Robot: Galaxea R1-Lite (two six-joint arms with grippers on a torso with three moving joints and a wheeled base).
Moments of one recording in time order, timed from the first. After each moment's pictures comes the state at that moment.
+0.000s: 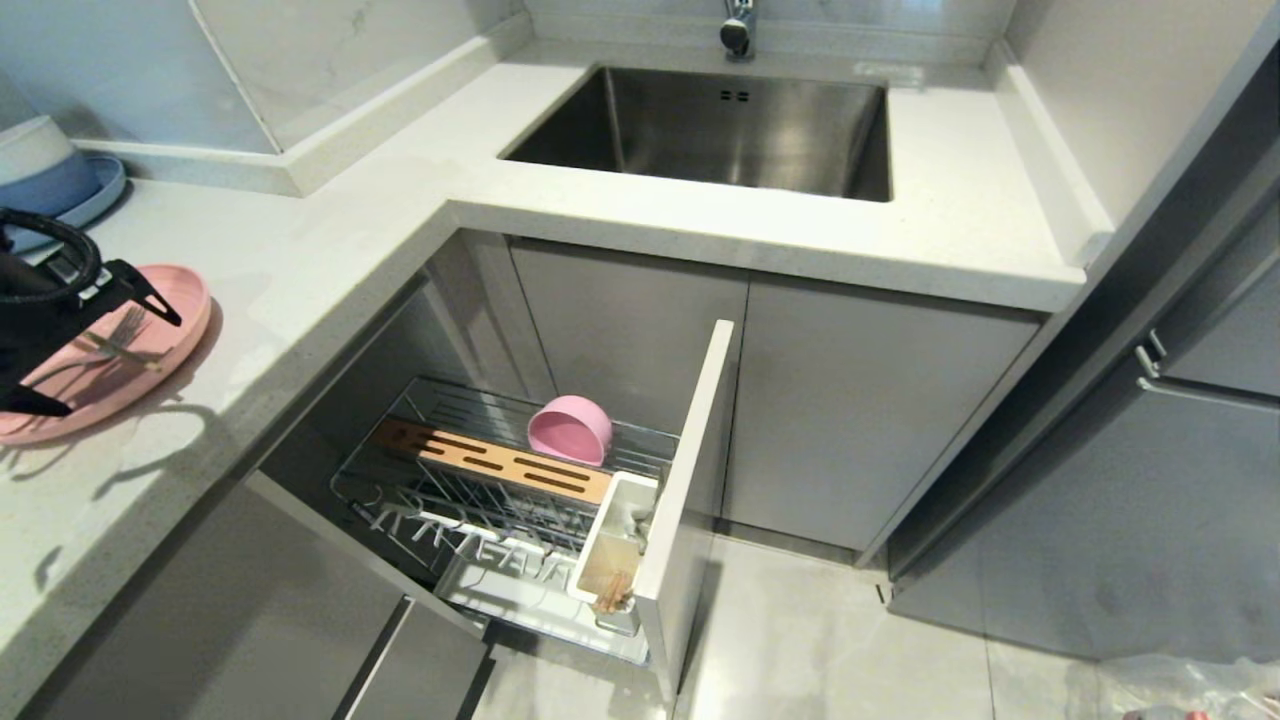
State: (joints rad) left arm 0.32 1.73 -1.92 0.97 0.07 -0.66; right arm 0.00 0.00 0.00 0.02 0.02 -0.02
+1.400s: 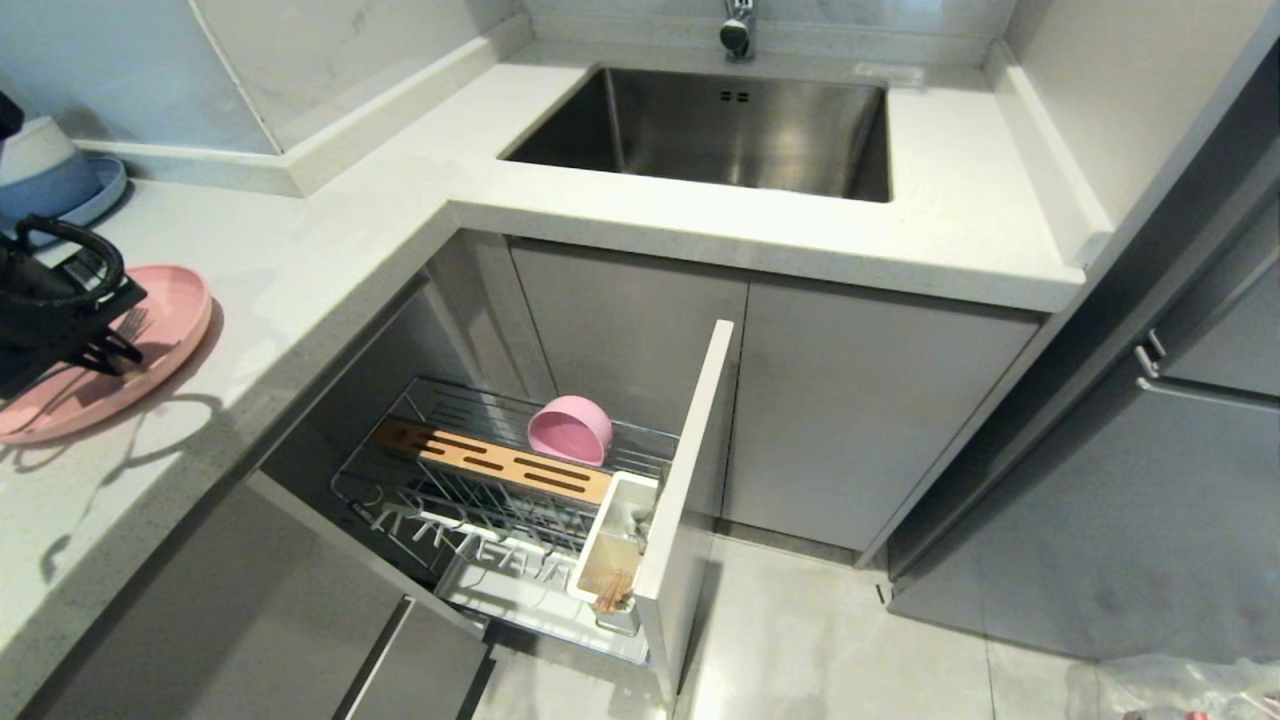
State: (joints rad) left arm 0.31 1.77 -1.93 0.95 0.10 -0.66; right arm 0.00 0.00 0.00 0.02 0.02 -0.02
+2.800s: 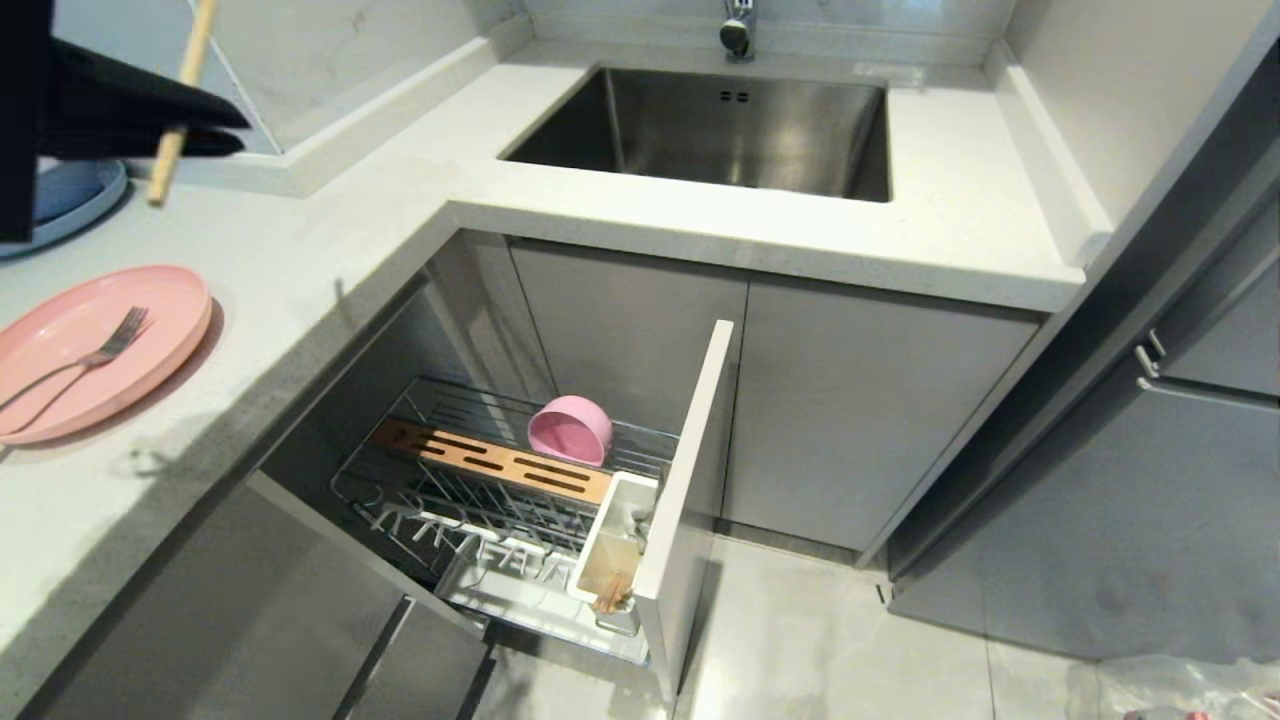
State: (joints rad) left arm -0.27 1.36 -1.82 0.74 -0.17 -0.78; right arm 0.00 0.00 0.00 0.02 0.02 -0.02
